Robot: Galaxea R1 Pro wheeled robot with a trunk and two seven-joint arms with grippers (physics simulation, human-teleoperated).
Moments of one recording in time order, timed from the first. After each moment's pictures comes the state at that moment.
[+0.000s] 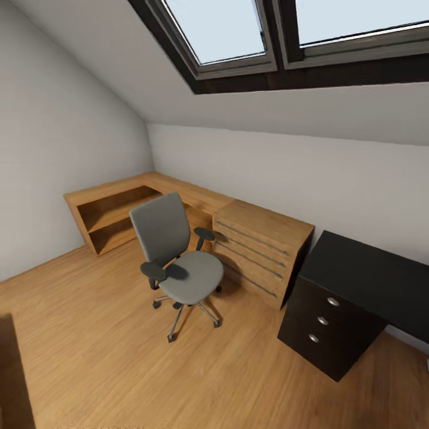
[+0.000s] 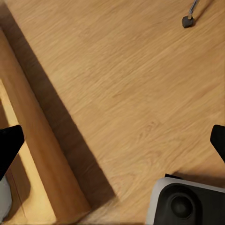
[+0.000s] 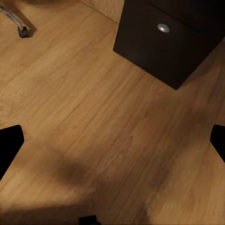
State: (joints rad) left arm 0.08 0.00 -0.36 -0.02 0.39 -1.05 0.35; right arm -0.12 0.05 0.22 0.02 -0.08 -0.93 -0.36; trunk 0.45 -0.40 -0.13
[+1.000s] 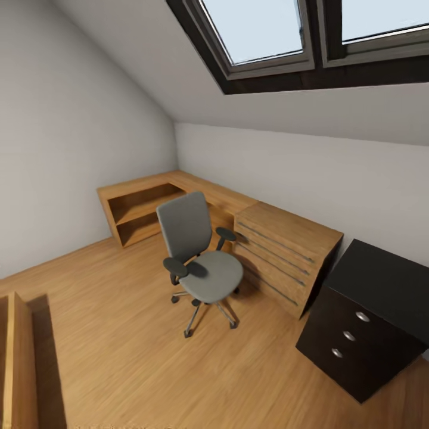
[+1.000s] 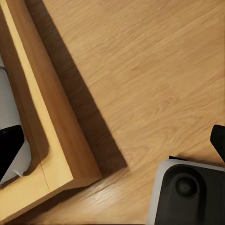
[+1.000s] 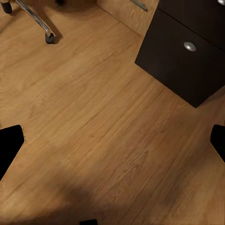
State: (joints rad) left arm 0.08 0.00 -0.36 -0.02 0.39 -0.96 0.35; right arm -0.12 0.05 0.22 0.02 -0.08 -0.95 -0.36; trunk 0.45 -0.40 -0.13
